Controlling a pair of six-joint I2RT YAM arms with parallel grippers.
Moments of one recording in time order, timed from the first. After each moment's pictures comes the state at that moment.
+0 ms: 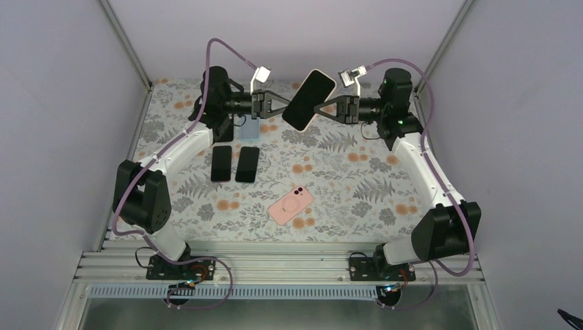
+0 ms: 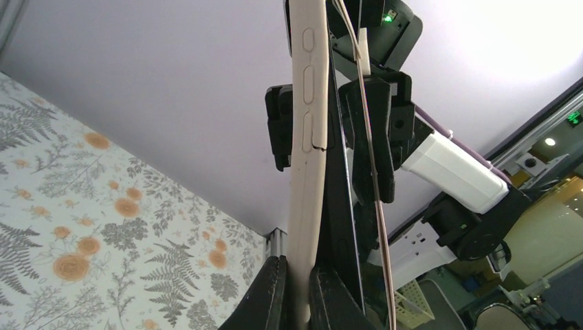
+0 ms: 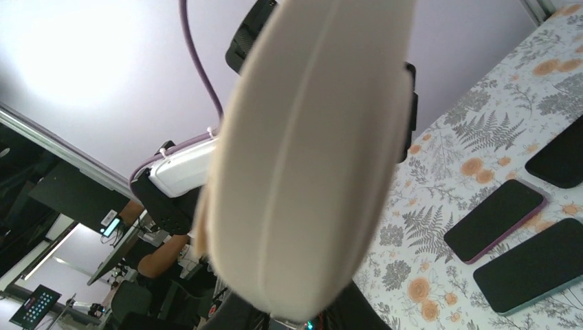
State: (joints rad) left arm -0.39 1.67 1.35 0.43 1.24 -0.82; right arm 0.19 1.43 1.33 -0.07 -1.38 0.64
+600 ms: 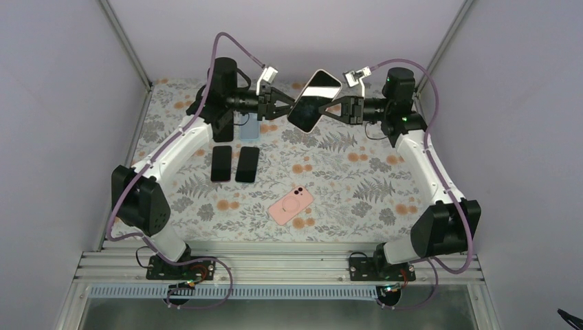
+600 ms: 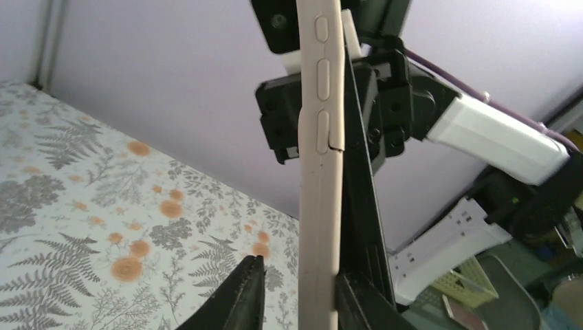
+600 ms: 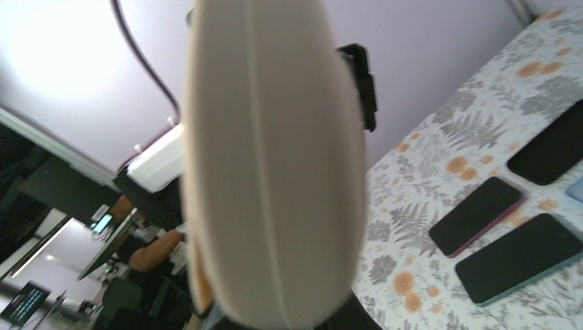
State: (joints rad) left arm -0.45 1.65 1.51 -0.03 1.13 -0.40; right arm 0.15 1.45 1.34 -0.15 -1.38 0.54
